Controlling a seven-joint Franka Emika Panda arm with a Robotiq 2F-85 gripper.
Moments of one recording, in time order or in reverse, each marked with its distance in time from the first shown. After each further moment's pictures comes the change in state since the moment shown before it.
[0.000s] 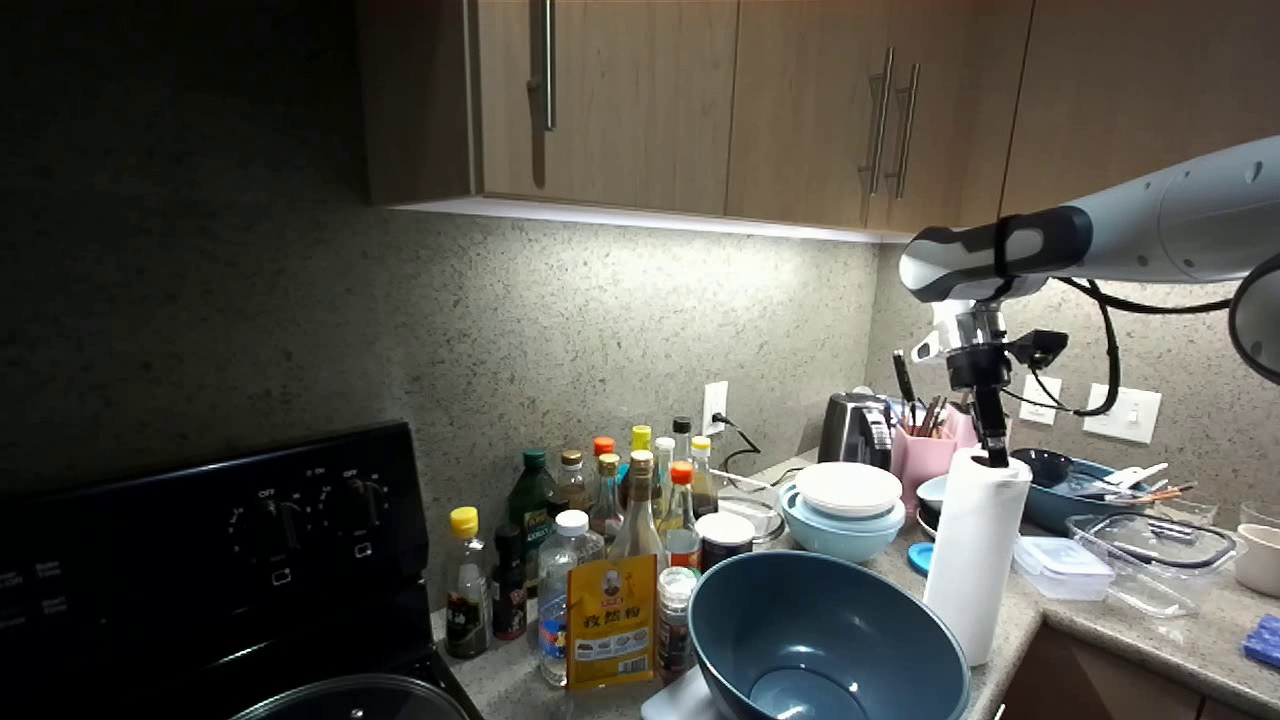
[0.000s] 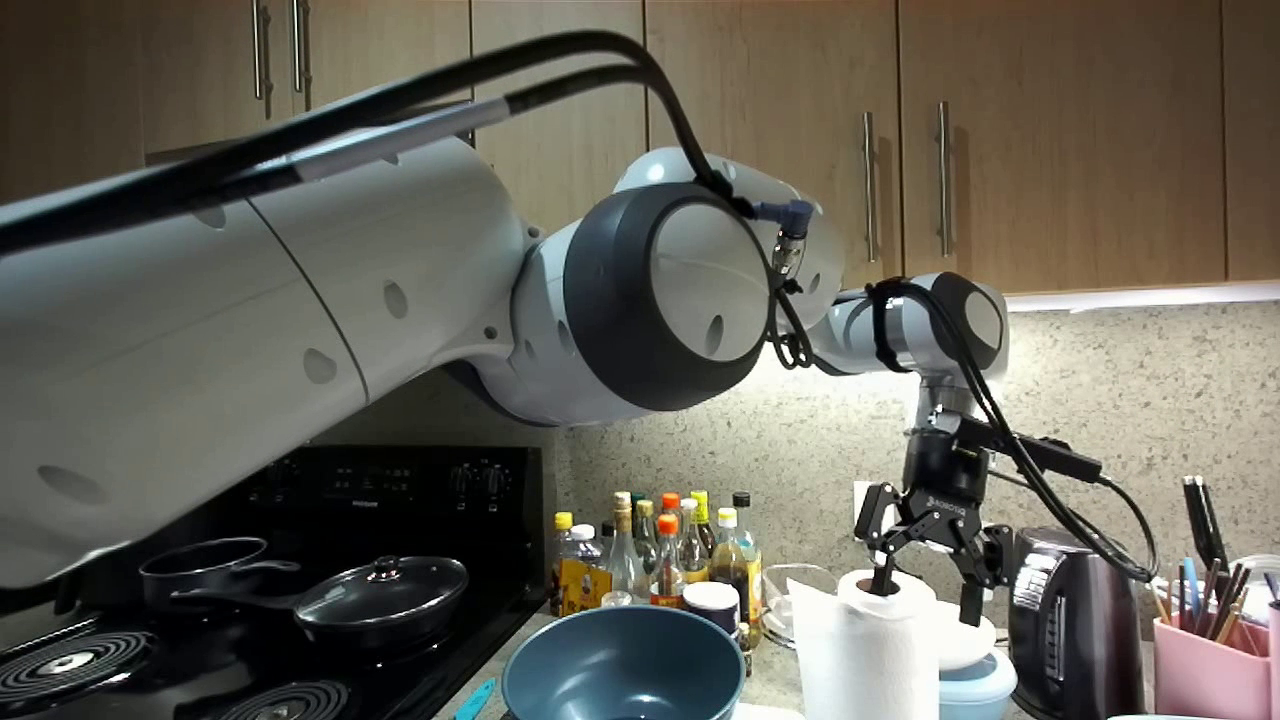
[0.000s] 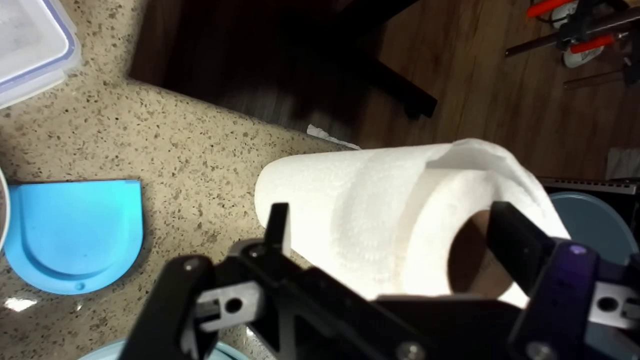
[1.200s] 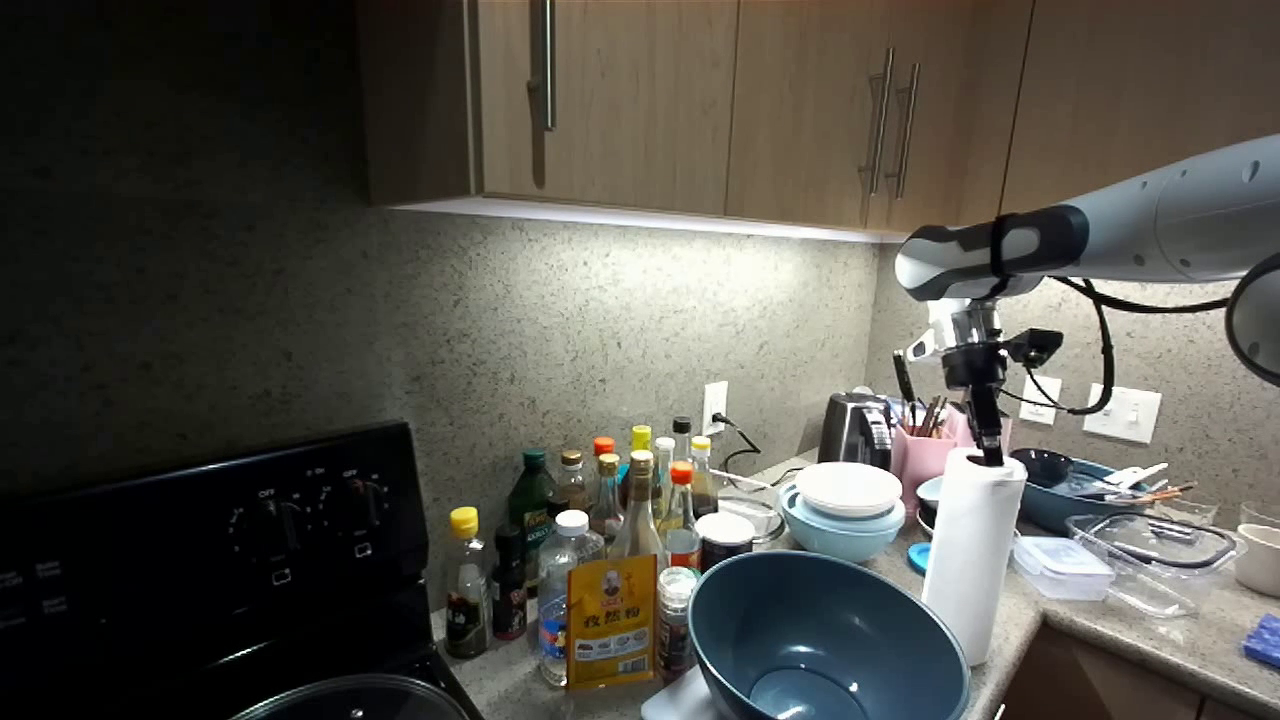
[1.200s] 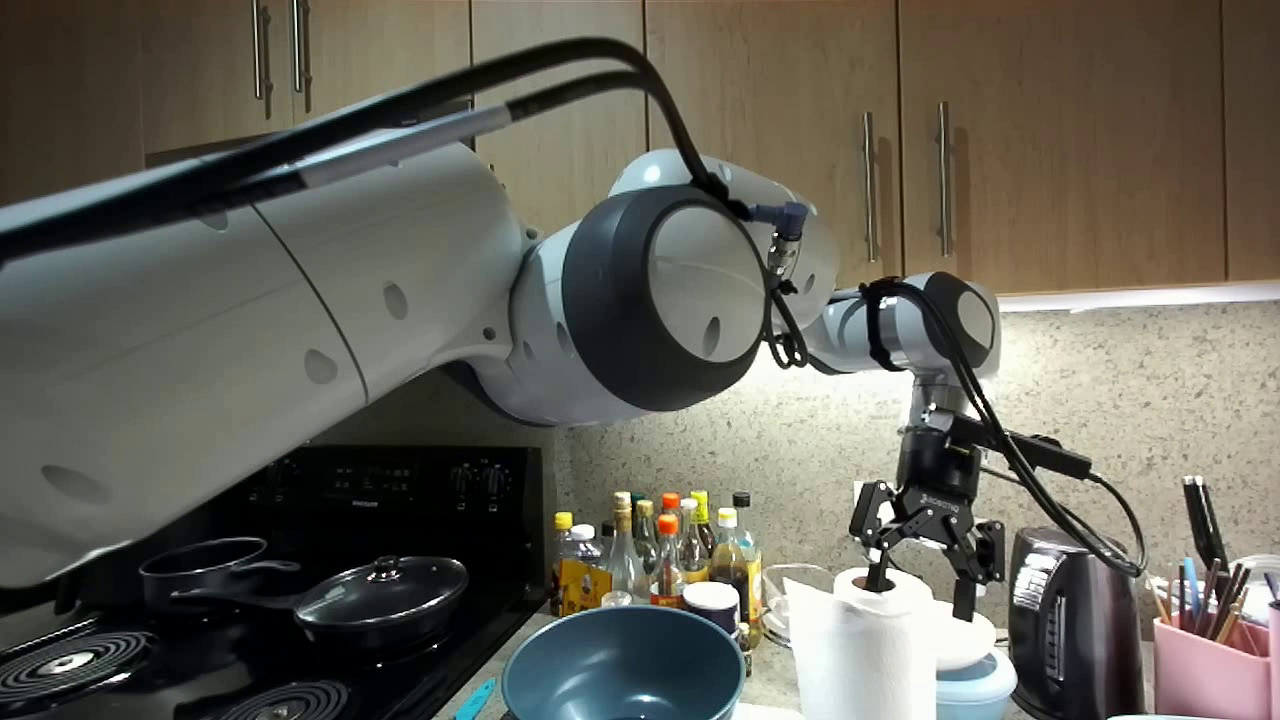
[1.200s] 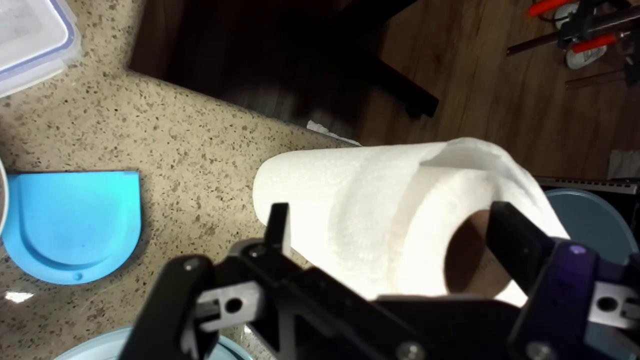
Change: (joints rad) arm 0.009 0.001 0.000 0.006 0.000 0.001 0.000
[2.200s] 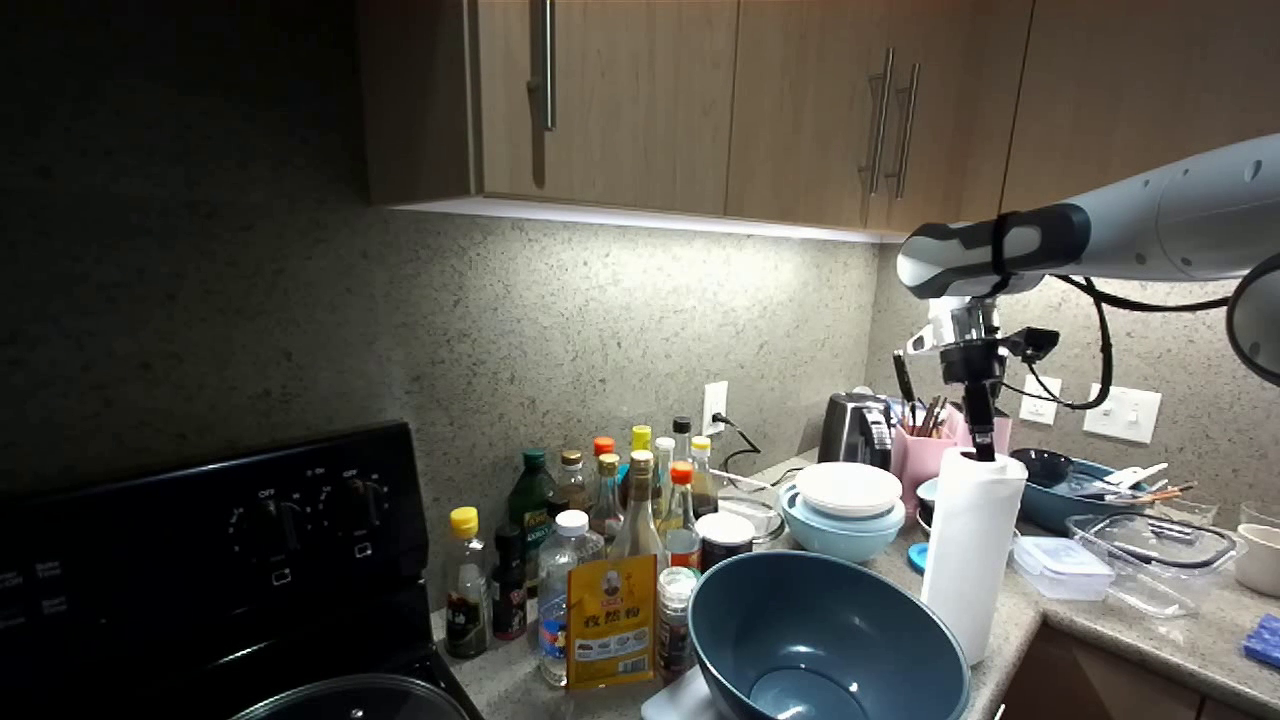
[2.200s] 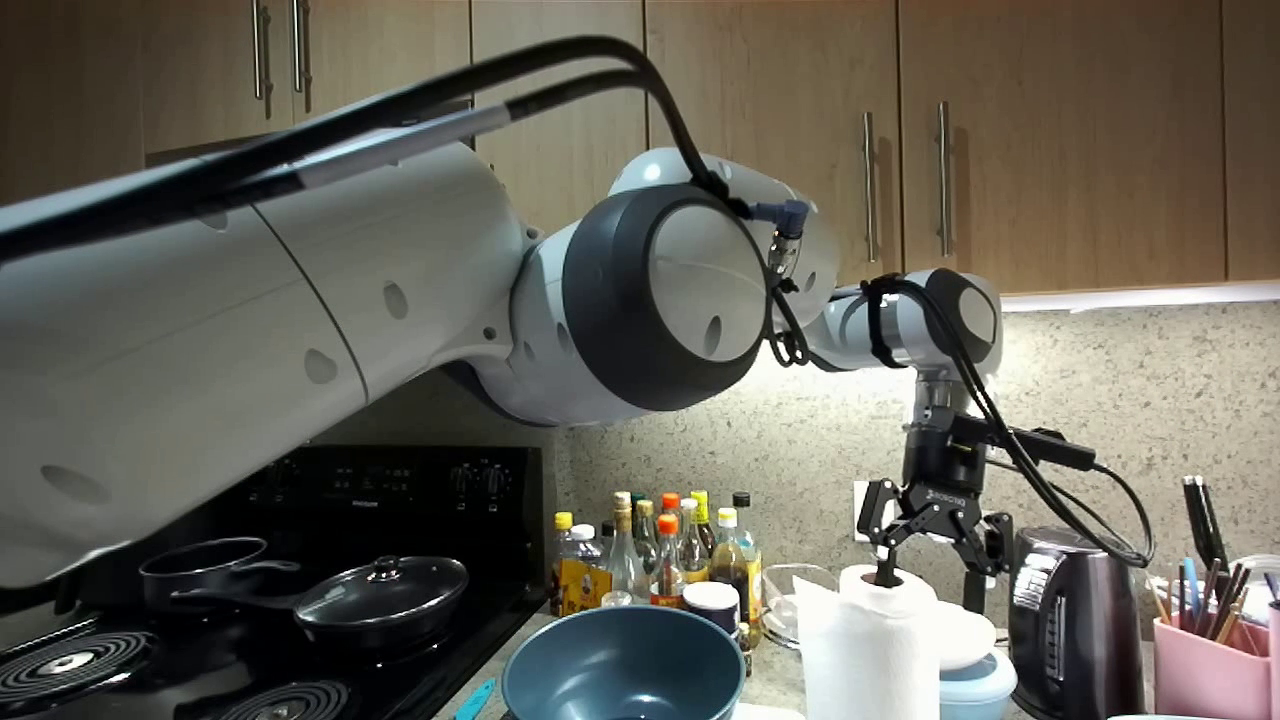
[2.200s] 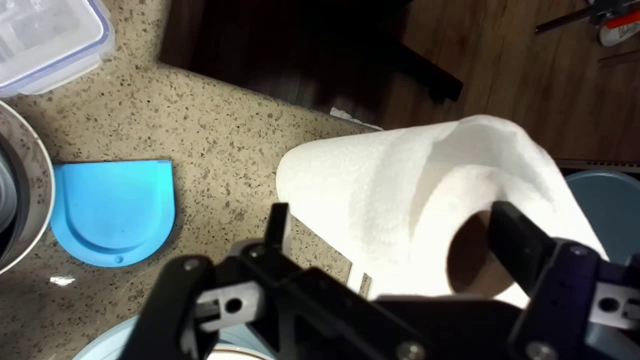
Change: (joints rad) arm -0.002 0.000 -0.002 0.007 0.001 0.051 0.034
